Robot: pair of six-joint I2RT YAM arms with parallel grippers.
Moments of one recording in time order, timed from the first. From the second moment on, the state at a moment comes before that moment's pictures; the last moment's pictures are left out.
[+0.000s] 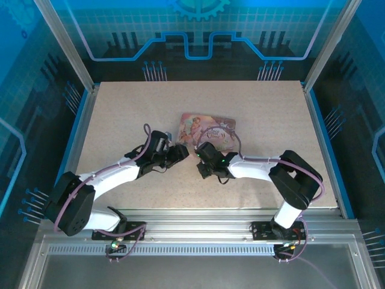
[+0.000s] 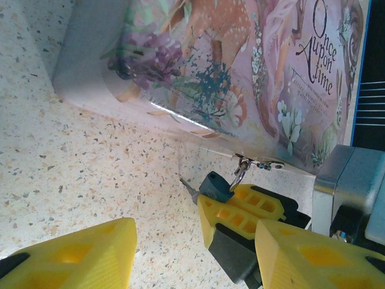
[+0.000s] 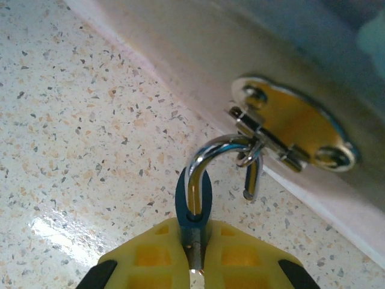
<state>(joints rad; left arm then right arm) -0.52 1.36 0.68 -0.07 0.26 -1.00 0.85 1.69 0.89 -0.23 0.18 0.29</state>
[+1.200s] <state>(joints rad) -0.52 1.36 0.65 -0.05 0.27 -1.01 0.83 1.72 0.86 -0.18 0.16 0.29</state>
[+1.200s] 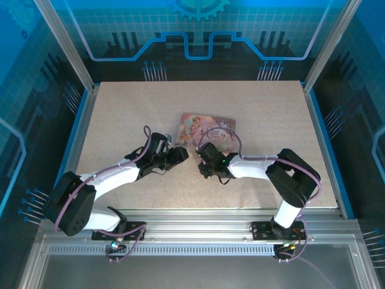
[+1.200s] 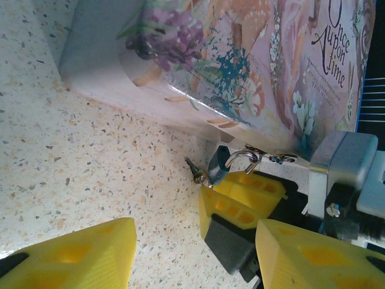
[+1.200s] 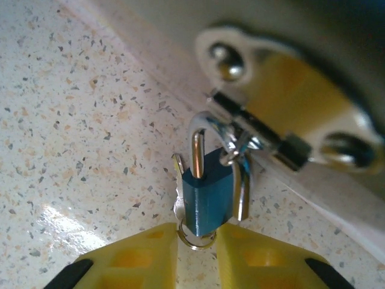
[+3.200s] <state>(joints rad) -0.52 1.35 0.56 0.02 0.34 -1.01 0.79 1.58 0.94 -0.35 0.17 -0.25</state>
